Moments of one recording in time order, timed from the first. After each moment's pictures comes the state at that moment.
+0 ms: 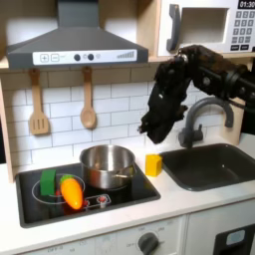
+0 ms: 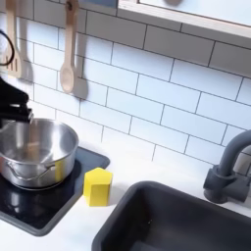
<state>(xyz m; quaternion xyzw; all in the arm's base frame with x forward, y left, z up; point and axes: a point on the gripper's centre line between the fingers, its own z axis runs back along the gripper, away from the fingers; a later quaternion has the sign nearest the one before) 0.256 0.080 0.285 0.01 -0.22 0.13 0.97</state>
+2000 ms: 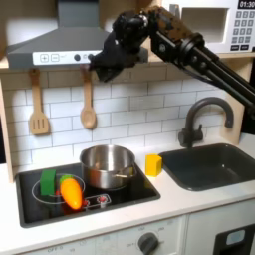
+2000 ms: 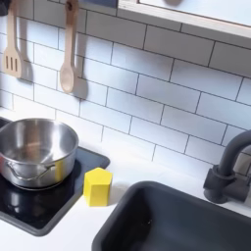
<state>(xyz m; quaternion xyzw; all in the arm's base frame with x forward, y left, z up) 0.353 0.142 0.377 0.06 -0.43 0.09 0.90</state>
